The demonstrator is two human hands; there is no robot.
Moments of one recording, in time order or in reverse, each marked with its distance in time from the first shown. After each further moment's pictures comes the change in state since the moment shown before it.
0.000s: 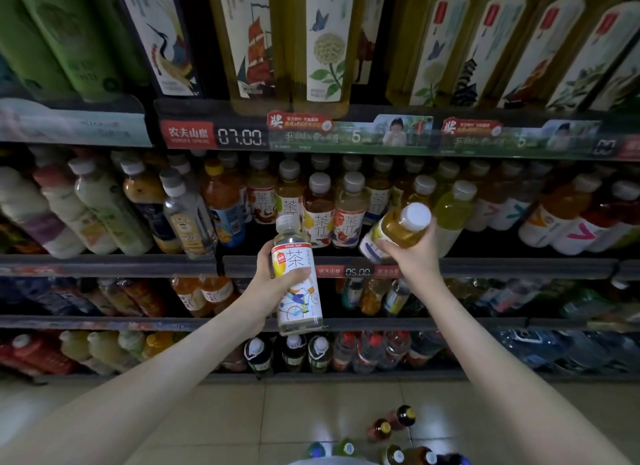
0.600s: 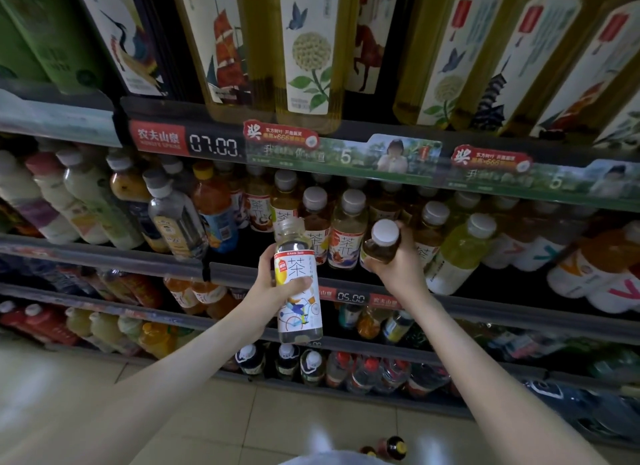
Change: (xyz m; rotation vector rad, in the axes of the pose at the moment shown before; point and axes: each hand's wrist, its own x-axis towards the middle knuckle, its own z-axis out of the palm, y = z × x) left_hand 0.040 0.000 0.037 -0.026 0.065 0.037; right_hand 0.070 0.035 0.013 -0.315 -0.261 -0.259
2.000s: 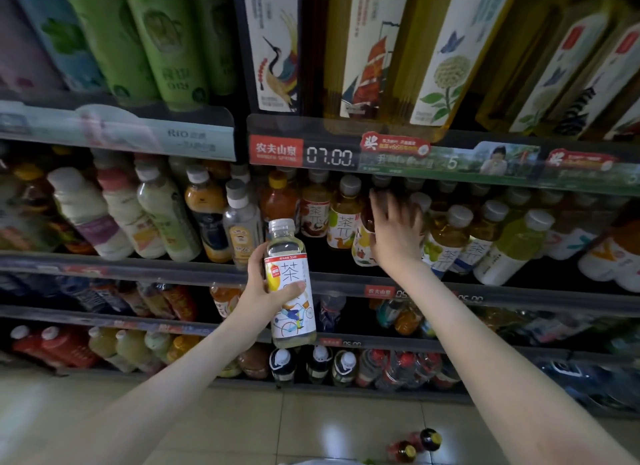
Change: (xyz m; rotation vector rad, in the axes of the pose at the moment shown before) left_hand -0.021 0.007 -0.147 0.057 0.000 0.134; right_hand 0.013 -0.124 0.098 -0.931 -0.004 -0.123
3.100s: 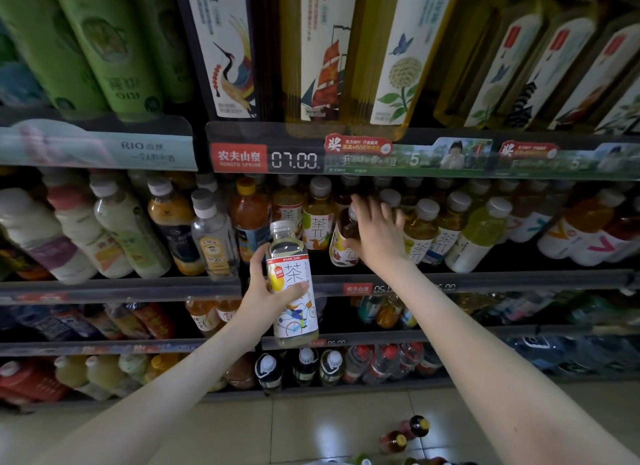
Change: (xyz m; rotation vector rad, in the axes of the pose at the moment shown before) left_hand 0.015 0.003 0.030 0.063 -0.083 0.004; right_hand -0.010 0.017 -0.011 -0.019 -0.042 -0.018
